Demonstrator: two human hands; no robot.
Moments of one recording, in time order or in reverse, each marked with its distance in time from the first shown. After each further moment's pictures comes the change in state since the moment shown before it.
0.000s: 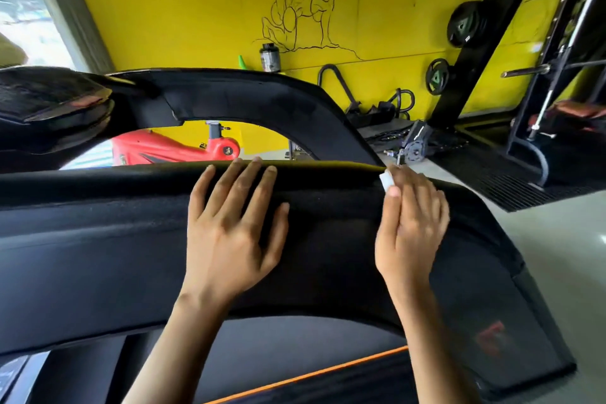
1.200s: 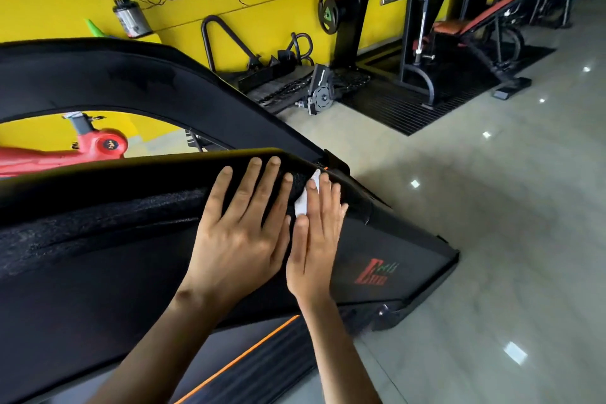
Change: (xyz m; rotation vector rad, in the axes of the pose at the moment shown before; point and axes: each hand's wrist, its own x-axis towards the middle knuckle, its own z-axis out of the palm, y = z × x) left_hand 0.019 0.203 0.122 -0.098 -0.129 0.398; right_hand -0.058 0.151 -0.004 0.316 -0.069 0.315
